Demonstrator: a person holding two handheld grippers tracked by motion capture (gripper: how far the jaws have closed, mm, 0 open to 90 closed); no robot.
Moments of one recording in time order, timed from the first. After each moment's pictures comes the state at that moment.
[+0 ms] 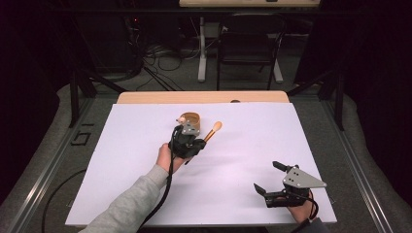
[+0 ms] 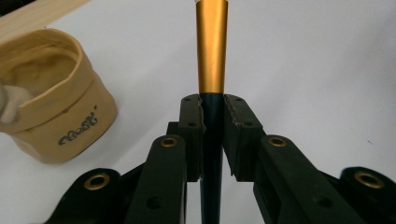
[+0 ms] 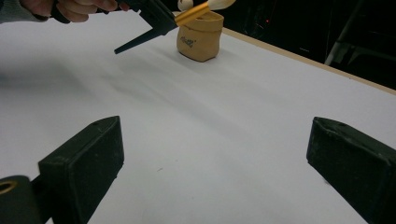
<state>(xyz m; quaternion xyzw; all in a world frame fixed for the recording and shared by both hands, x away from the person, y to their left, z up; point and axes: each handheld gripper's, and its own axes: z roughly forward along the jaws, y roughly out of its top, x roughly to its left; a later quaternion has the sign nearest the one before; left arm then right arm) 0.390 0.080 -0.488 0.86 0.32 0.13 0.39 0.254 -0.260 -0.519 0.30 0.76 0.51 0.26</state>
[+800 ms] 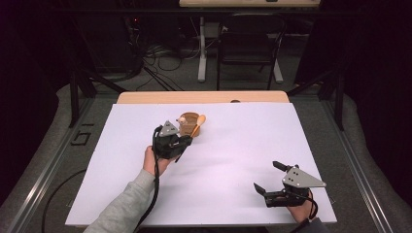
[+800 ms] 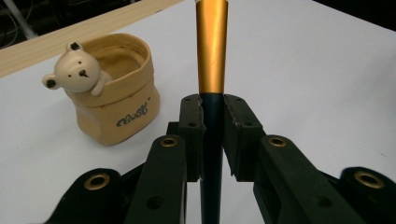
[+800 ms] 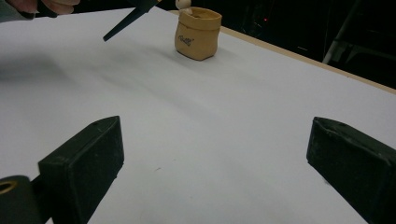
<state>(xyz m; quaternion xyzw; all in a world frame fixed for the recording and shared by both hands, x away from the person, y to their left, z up) 0.384 0.125 -0.488 0.81 0.35 0.16 0.44 0.254 -0.259 -0.520 0.30 0.76 0.51 0.26</state>
